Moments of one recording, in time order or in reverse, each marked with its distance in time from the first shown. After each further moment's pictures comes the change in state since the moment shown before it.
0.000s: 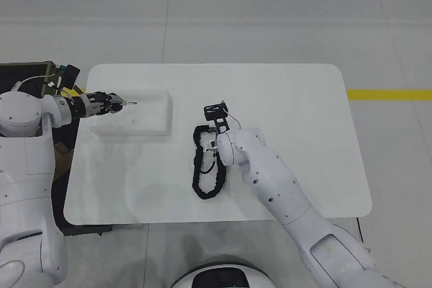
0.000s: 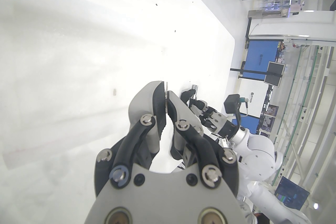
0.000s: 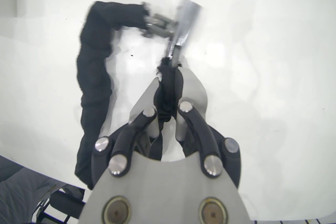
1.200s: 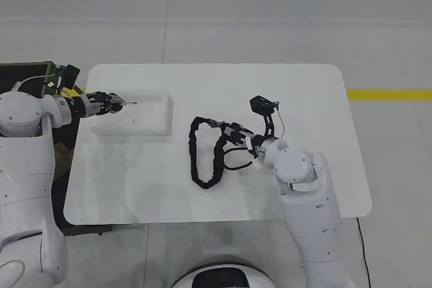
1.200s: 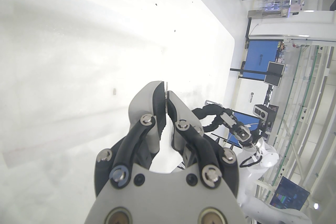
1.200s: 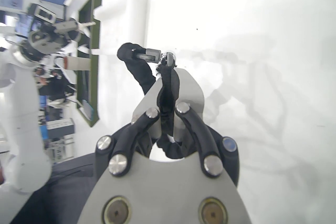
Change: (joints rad) left arm 0.000 0.000 0.000 0.000 0.000 0.000 0.000; right arm -0.401 -0.001 0.466 -0.449 0.549 -0.254 -0.290
